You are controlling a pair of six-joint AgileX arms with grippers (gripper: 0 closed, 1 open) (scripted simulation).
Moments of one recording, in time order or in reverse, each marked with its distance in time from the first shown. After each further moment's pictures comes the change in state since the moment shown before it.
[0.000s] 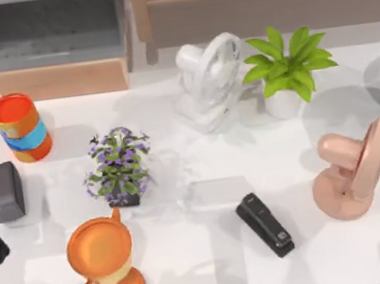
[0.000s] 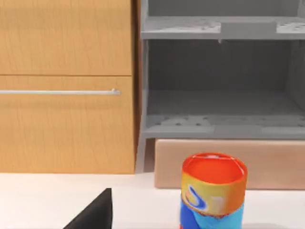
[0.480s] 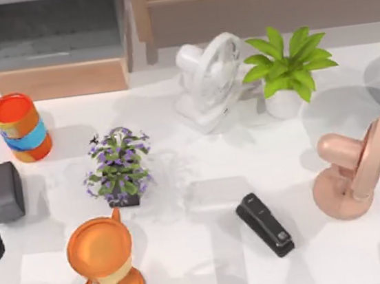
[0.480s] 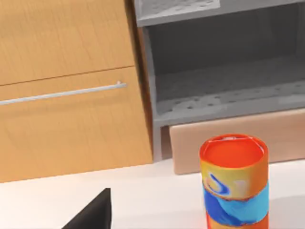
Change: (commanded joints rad) left arm 0.078 0.195 0.049 0.084 0.091 0.160; right arm 0.000 0.000 0.000 0.000 0.000 0.000
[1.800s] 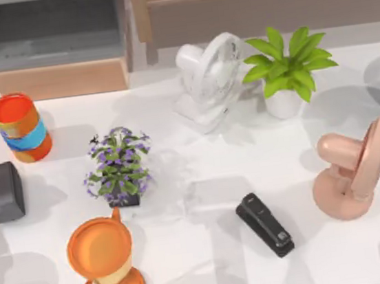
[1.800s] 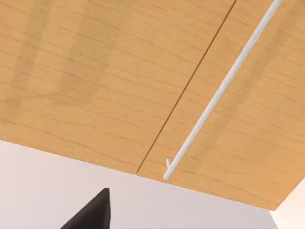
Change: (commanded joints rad) left arm 0.436 1.560 0.649 0.767 0.327 1.089; right arm 0.000 0.000 0.000 0.000 0.000 0.000
